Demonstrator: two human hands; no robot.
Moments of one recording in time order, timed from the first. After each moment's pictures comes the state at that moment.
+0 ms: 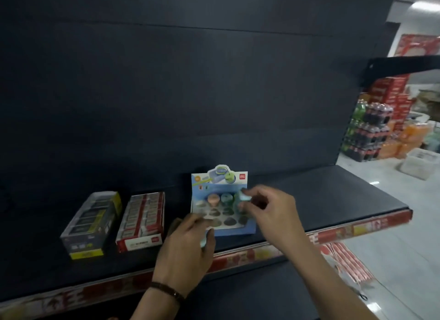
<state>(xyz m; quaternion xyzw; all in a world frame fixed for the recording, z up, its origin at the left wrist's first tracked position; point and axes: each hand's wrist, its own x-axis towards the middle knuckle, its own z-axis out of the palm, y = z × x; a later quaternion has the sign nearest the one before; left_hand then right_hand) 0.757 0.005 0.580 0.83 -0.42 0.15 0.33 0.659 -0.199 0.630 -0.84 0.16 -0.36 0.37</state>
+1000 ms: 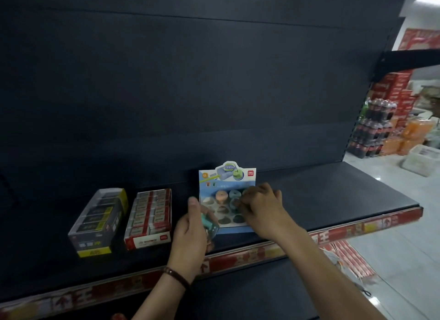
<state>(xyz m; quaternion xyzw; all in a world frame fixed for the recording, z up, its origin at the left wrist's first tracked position) 0.754 -0.005 0.608 0.66 -0.13 -0.16 0.72 0.710 -0.200 0.608 -0.97 0.18 -0.16 0.05</state>
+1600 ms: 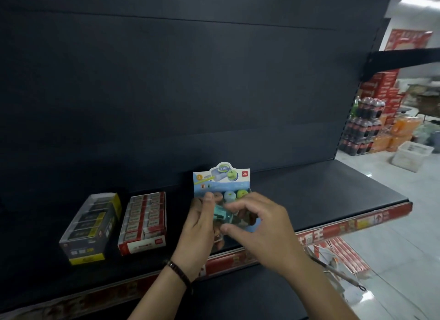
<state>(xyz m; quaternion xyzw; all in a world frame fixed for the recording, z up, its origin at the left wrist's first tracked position) 0.748 -0.019 0.623 0.58 -0.23 -0.23 0.75 0.647 -0.142 0.638 -0.86 0.05 -0.37 0.35</state>
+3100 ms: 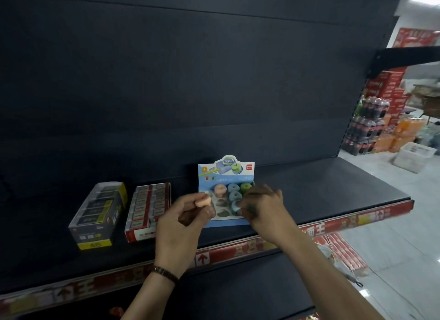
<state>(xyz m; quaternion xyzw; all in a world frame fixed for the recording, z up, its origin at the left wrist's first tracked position) 0.764 0.017 0.597 0.64 -0.23 -0.06 0.73 0.688 -0.197 0.594 -0.96 0.14 -0.22 0.12</state>
